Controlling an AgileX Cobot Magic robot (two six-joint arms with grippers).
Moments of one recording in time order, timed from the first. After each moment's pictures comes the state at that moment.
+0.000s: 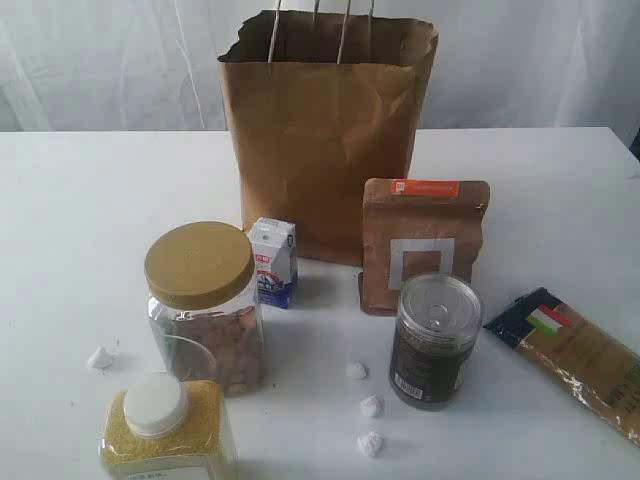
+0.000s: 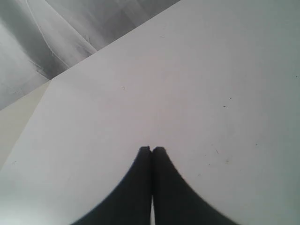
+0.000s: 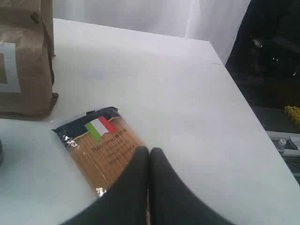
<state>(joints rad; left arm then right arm) 0.01 0.00 0.02 0.55 0.40 0.00 0.01 0.00 0.00 -0.15 0.36 0.04</state>
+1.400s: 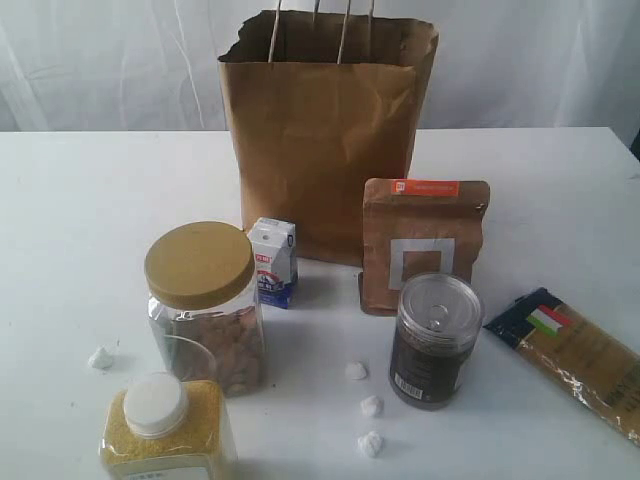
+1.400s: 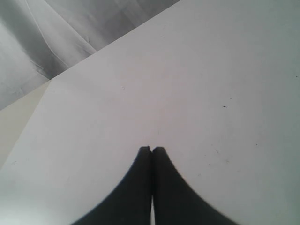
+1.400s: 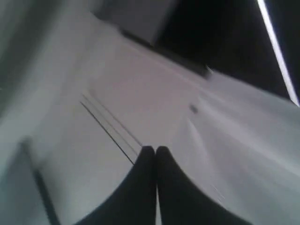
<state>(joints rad) 0.01 0.00 0.02 0.55 0.40 0.00 0.01 0.00 -0.03 0.31 -0.91 0.69</state>
